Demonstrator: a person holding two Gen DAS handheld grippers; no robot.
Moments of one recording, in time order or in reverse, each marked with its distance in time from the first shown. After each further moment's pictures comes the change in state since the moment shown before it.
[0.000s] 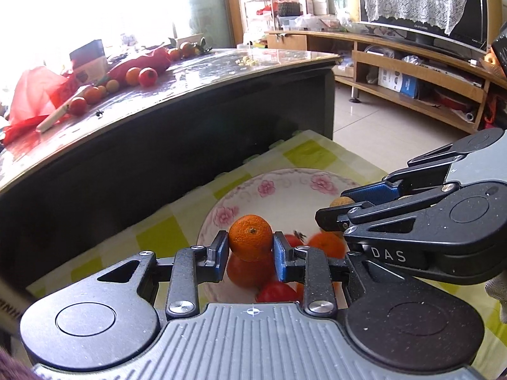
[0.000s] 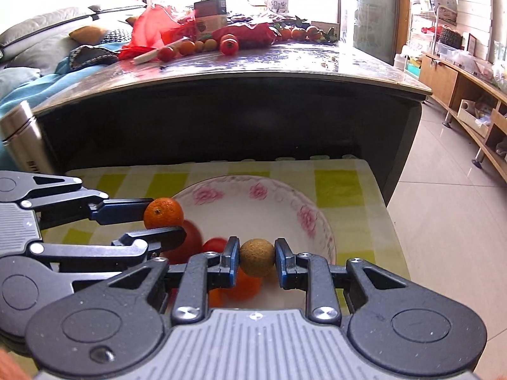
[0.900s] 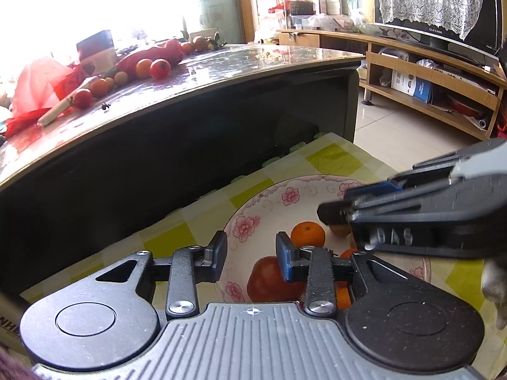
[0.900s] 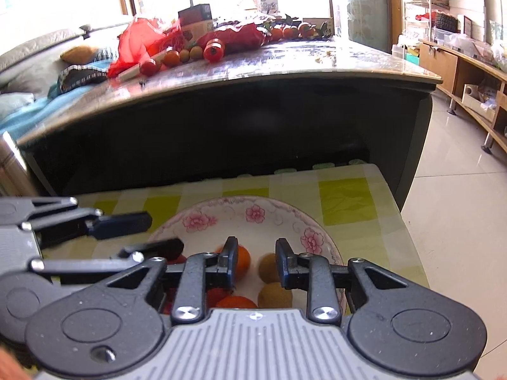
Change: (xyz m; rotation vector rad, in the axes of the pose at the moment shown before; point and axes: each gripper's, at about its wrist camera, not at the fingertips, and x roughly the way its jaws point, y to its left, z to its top) left arm 0.016 0.017 0.007 -0.032 0.005 0.020; right arm 0.023 -0.014 0.014 0.100 -0.027 0.052
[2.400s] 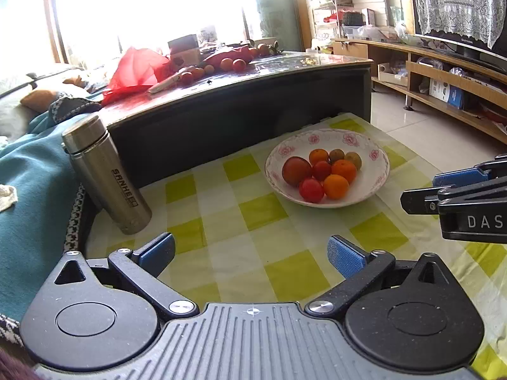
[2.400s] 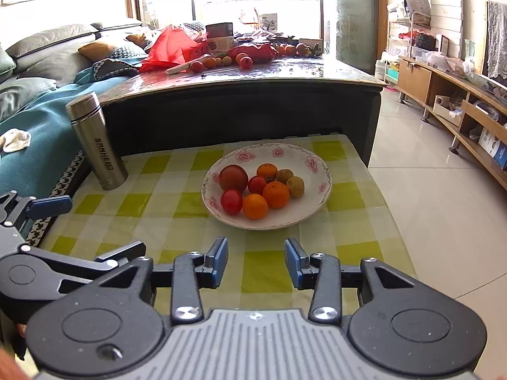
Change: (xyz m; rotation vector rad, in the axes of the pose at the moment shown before) left arm -0.151 -0.032 -0.093 -0.097 -0.014 0.227; right arm -0.158 0.069 -0.101 -0.052 -0.035 -0.083
